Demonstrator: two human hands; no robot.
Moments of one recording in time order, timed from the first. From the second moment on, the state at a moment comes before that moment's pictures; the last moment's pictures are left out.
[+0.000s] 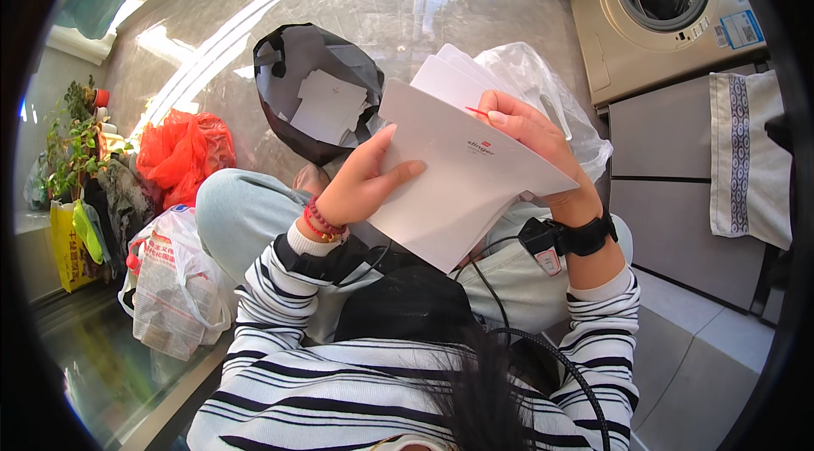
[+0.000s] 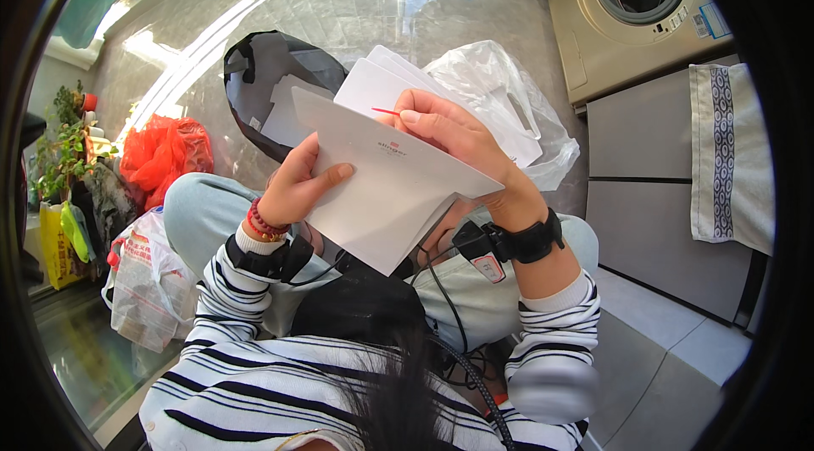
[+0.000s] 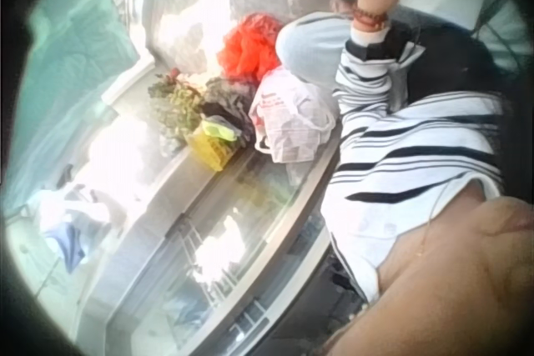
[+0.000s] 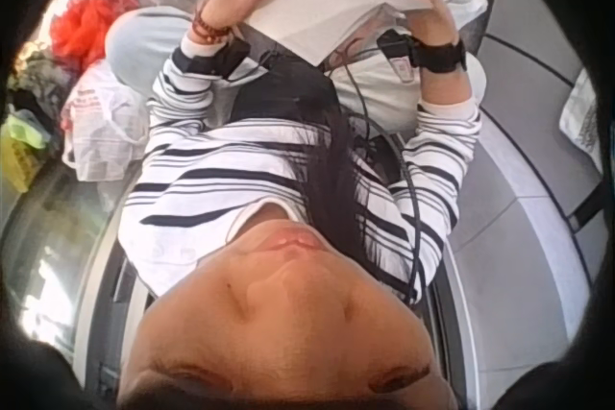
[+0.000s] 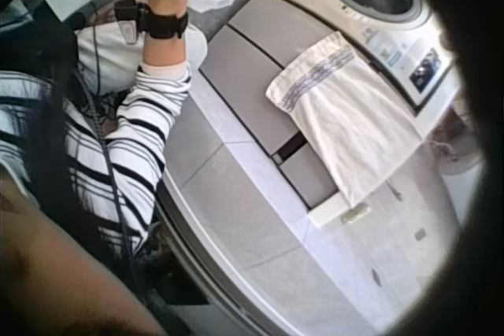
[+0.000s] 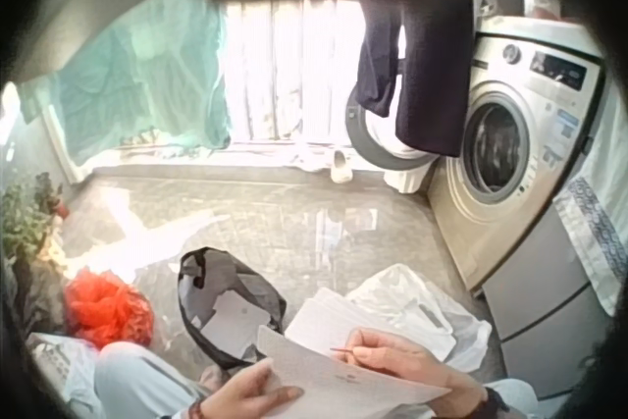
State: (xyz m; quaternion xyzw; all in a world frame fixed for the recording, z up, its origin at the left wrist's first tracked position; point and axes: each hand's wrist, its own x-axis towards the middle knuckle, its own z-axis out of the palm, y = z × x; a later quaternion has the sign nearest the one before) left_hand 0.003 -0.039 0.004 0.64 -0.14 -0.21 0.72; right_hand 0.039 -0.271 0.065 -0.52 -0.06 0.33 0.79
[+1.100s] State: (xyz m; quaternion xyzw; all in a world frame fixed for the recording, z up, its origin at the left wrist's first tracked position) left_hand 0.001 -0.042 0.001 0.59 -0.08 -0.18 0.78; right_hand 0.061 -0.293 0.038 -0.48 -0.03 0.22 0.85
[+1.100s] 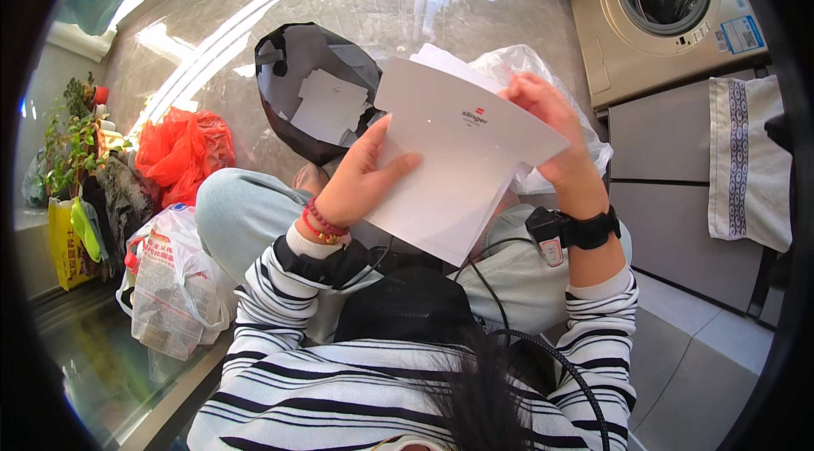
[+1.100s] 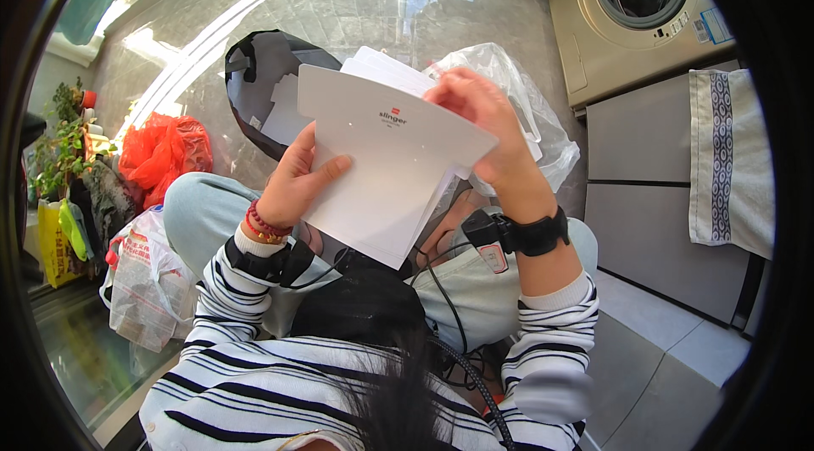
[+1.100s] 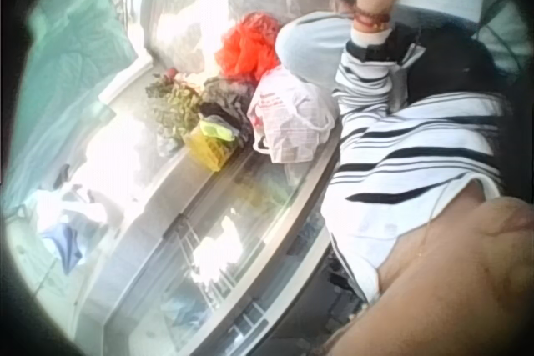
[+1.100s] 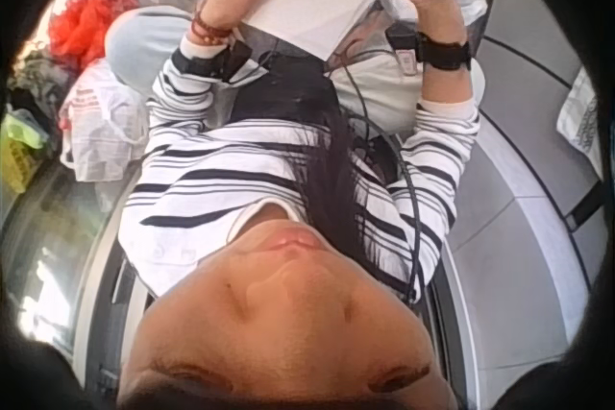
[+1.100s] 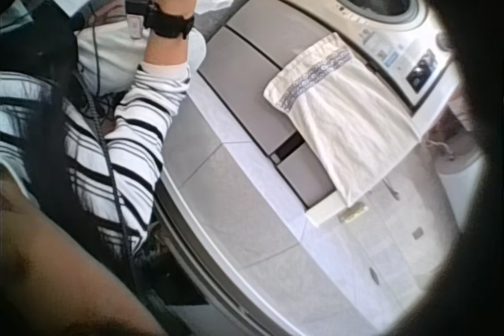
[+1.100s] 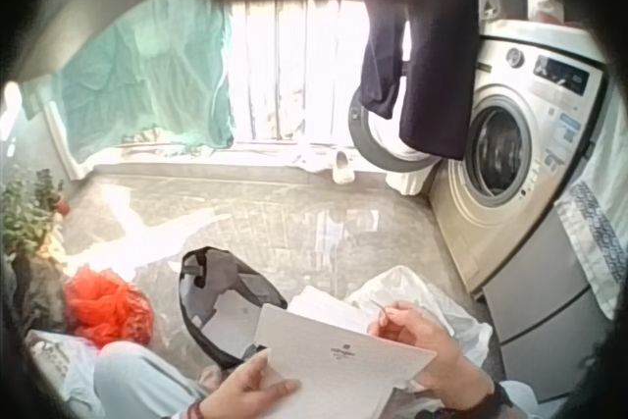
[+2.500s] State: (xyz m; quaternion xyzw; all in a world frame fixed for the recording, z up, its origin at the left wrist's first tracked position) left_hand 0.006 -0.045 0.002 0.57 -0.02 -0.15 0.81; right_hand 0.038 -0.265 0.035 -0.45 0.09 0.12 0.88
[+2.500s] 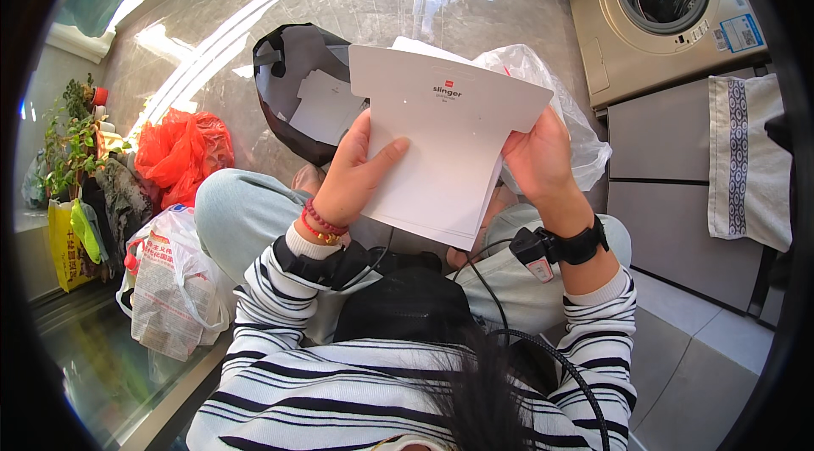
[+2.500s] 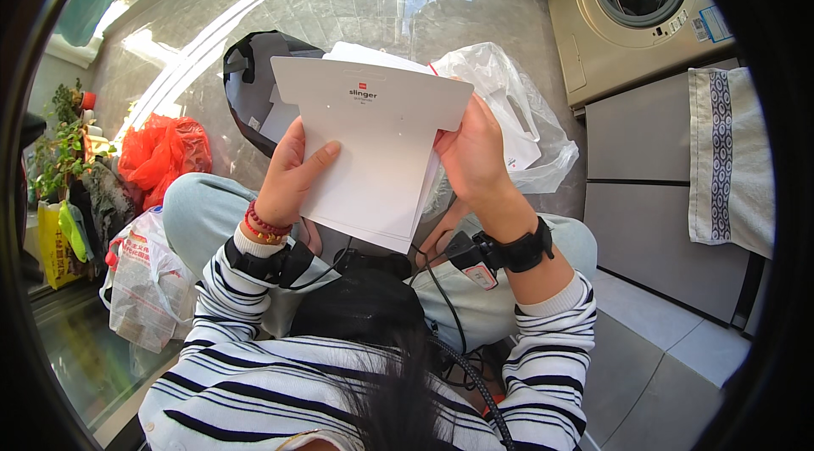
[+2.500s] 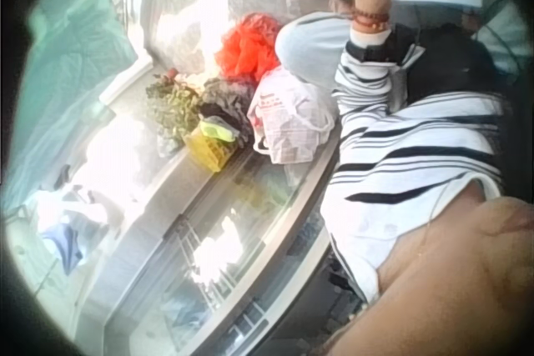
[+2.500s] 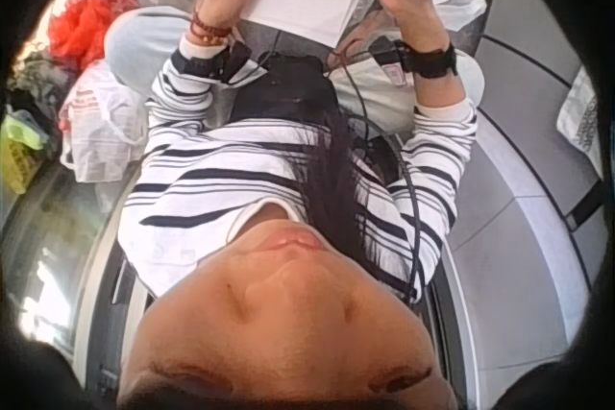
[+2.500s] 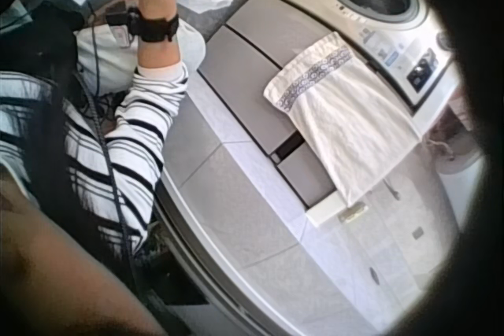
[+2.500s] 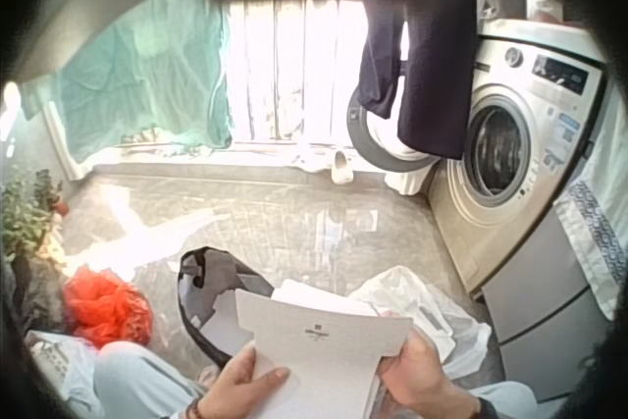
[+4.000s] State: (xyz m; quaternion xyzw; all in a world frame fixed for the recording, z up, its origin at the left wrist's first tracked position) left_hand 0.003 -0.048 -0.003 0.60 -0.06 -0.11 0.79; right_hand 0.027 -0.227 0.035 -0.88 -0.26 -0.20 0.35
